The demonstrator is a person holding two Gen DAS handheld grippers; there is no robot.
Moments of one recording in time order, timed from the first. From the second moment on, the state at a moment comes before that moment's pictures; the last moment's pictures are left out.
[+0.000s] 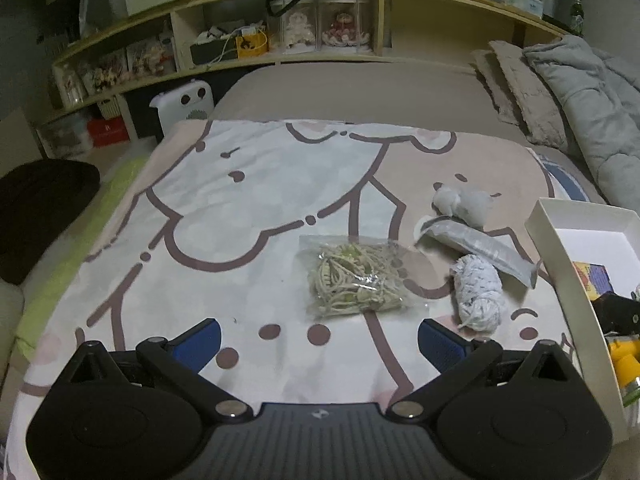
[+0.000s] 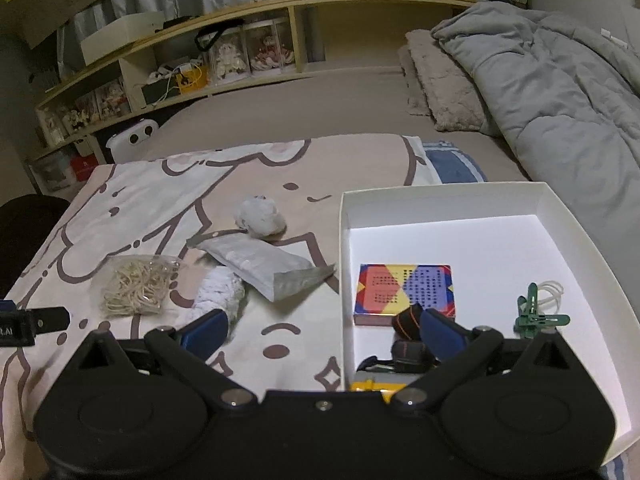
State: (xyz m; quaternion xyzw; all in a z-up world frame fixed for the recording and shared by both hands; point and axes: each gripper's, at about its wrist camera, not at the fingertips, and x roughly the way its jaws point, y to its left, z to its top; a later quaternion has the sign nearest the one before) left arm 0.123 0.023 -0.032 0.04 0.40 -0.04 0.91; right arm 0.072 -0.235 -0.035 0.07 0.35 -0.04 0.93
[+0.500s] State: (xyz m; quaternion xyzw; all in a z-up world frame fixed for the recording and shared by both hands) left arm 0.150 0.024 -0.060 0.02 0.40 -0.06 0.92; right arm 0.080 -0.206 -0.048 0.11 0.31 -0.02 0.94
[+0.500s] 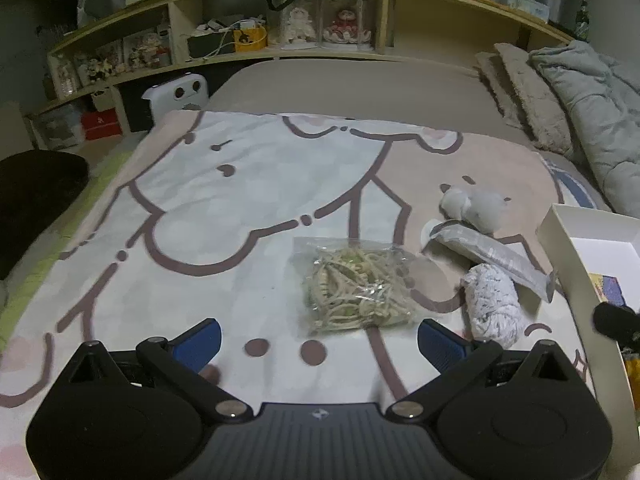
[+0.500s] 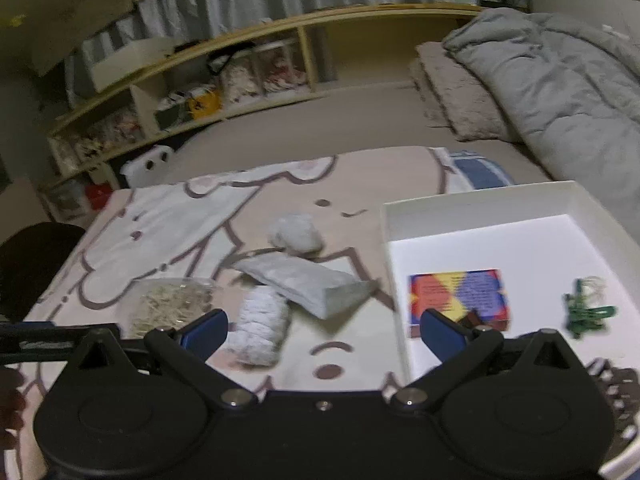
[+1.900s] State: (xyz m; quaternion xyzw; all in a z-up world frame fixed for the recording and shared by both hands) left arm 0.196 0.000 -0.120 -0.01 0.37 -0.09 0.93; right arm 0.143 -0.202 -0.112 0.28 0.36 0.04 0.89
